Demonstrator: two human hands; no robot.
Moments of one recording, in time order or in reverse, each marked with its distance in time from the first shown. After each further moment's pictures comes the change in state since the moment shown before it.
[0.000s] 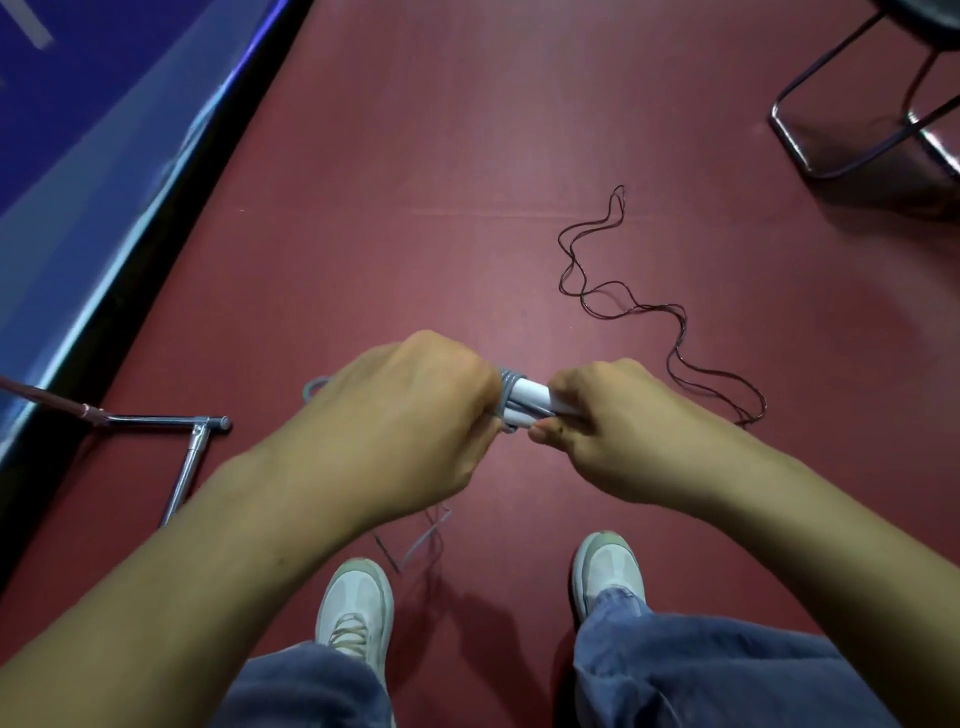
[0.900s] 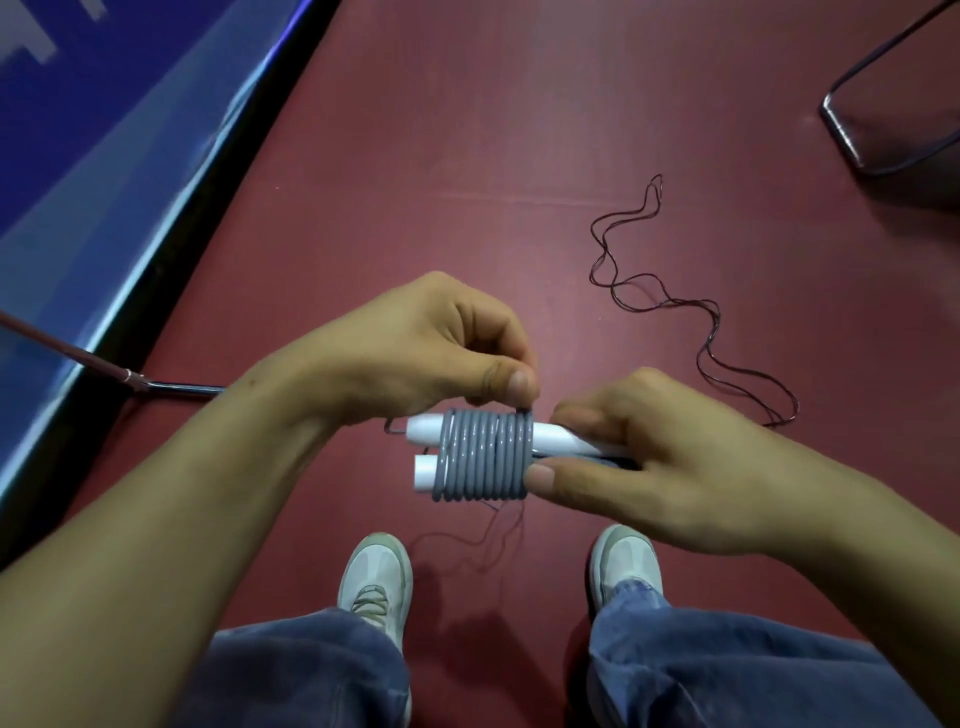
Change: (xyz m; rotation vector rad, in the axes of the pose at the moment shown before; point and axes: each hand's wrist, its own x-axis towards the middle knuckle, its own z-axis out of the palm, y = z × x) left_hand 0.005 -0.041 -0.007 -0.978 -0.208 -0.051; right_hand -0.032 -0.024 -0.008 0.282 -0.100 -0.433
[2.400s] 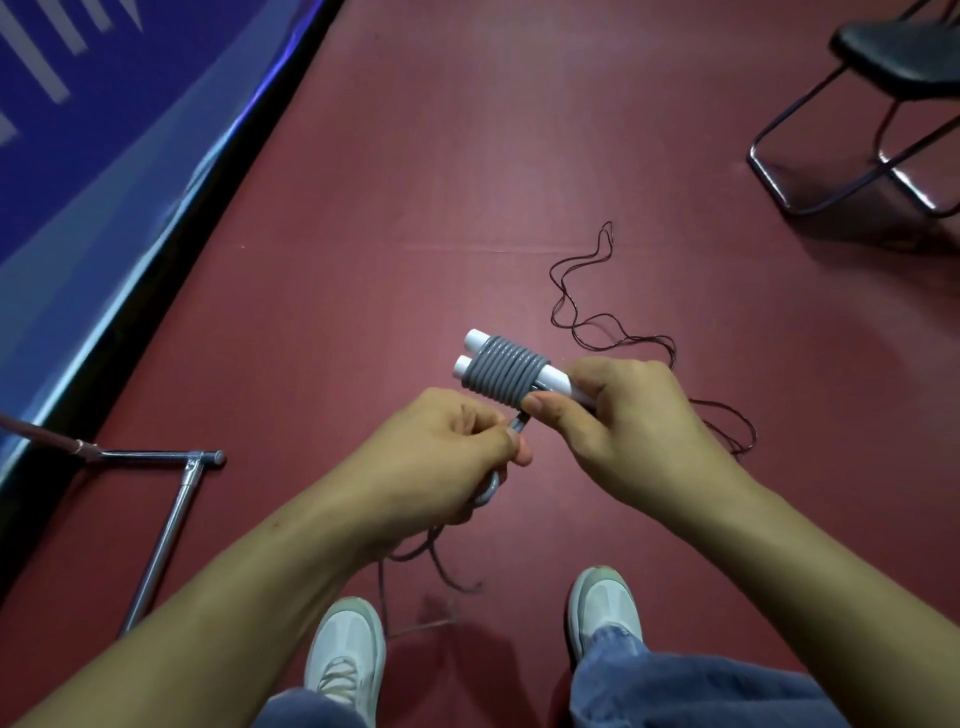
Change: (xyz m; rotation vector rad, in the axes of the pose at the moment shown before) left_hand 0.017 0.007 0.059 -0.284 0.217 -0.336; right_hand 0.017 0.049 -0.013 -0.187 0.543 0.225
